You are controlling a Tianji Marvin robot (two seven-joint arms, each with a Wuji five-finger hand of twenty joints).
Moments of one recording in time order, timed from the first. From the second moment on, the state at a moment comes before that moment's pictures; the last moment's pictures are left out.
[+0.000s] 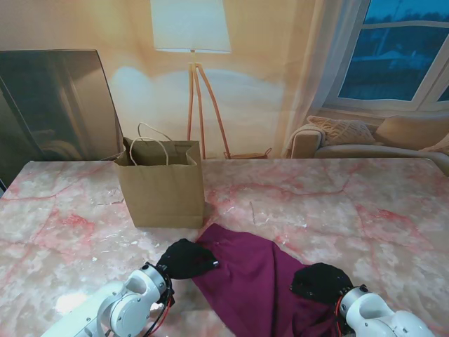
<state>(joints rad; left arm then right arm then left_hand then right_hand) 1.50 -1.10 -0.93 -1.46 0.71 -0.14 0.09 -1.93 -1.04 1.46 -1.79 -0.88 -0.07 0.22 0.47 -0.15 0.64 -0.06 0.80 -0.01 0.52 0.29 0.89 0.05 0.23 0.32 0.67 0.07 0.32 0.40 0.20 0.08 0.82 0.42 0.15 -0.34 1.07 -0.11 0.85 -0.12 0.70 0.35 1.10 0.03 0.44 0.25 1.06 0.12 0.41 0.43 0.71 0.20 1.17 0.38</state>
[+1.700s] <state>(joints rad) 1.86 -1.16 -1.12 -1.70 0.85 0.34 0.43 -1.76 -1.07 1.32 -1.66 -0.91 -0.09 -0.06 0.46 -0.40 0.70 -0.02 0.72 0.02 0.65 0.42 1.01 0.07 0.36 0.50 0.78 0.17 0.57 0.59 0.31 0.24 1.09 0.52 0.09 -0.28 1.02 -0.08 0.69 -0.15 0.60 0.40 0.93 0.01 0.40 0.25 0.88 0.09 0.32 0.39 0.48 0.15 1.04 0.38</state>
